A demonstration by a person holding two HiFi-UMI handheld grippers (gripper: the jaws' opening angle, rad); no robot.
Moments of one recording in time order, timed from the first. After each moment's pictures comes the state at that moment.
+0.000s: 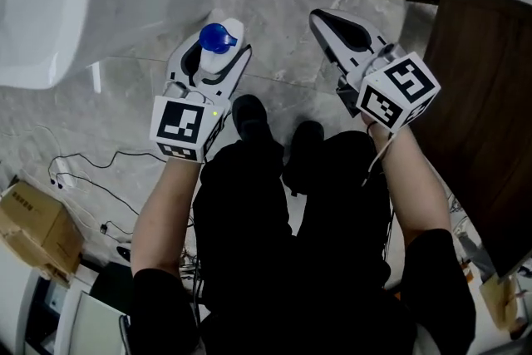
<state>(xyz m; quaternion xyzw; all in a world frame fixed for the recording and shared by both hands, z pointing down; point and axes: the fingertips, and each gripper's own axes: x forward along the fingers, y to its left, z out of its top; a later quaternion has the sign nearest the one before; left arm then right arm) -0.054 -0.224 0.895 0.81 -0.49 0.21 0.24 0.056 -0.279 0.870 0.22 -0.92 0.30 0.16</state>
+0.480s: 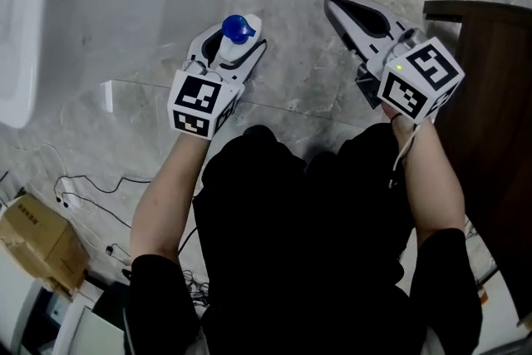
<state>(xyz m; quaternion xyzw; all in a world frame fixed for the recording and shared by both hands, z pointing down) -0.046 -0.272 1.008 0.83 -0.45 0.23 0.22 0.058 -0.334 0.922 0.21 -0.94 0.24 0.14</state>
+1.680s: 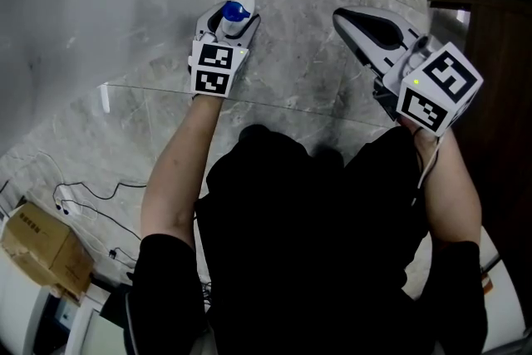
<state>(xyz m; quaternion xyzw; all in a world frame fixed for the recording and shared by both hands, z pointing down) -0.058 -0.307 1.144 0.80 -0.48 0.28 0.21 0.078 -0.304 0.962 0.17 -0.93 0.26 0.20</state>
